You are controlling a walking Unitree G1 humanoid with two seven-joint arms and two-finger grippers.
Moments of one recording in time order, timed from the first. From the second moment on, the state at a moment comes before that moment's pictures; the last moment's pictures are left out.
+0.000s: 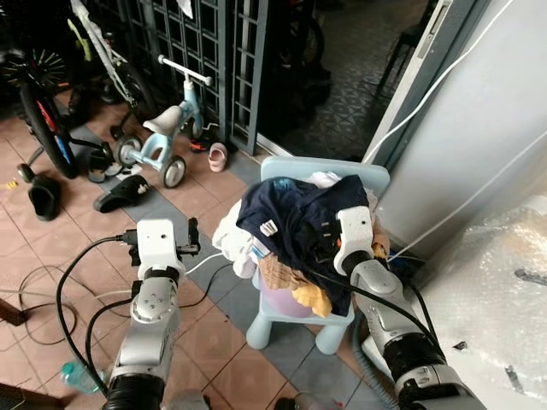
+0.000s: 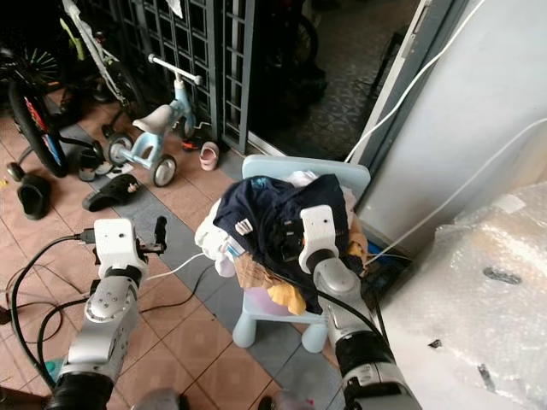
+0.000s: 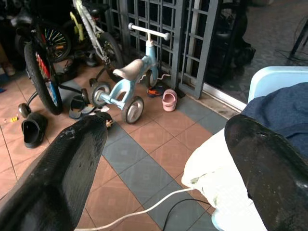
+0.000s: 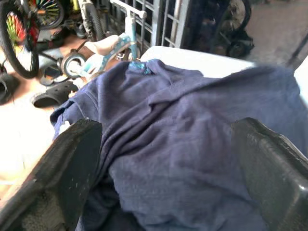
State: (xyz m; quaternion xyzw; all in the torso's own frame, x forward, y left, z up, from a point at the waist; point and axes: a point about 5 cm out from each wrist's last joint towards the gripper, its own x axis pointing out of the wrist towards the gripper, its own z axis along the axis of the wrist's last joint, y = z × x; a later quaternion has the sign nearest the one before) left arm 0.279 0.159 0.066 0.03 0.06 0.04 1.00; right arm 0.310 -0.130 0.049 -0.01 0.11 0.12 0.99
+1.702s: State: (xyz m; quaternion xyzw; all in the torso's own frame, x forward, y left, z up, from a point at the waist) left arm 0.276 0.156 0.068 0.01 0.08 0.01 1.00; right arm 0.297 -0.144 0.051 0.03 0.09 0.10 0.99
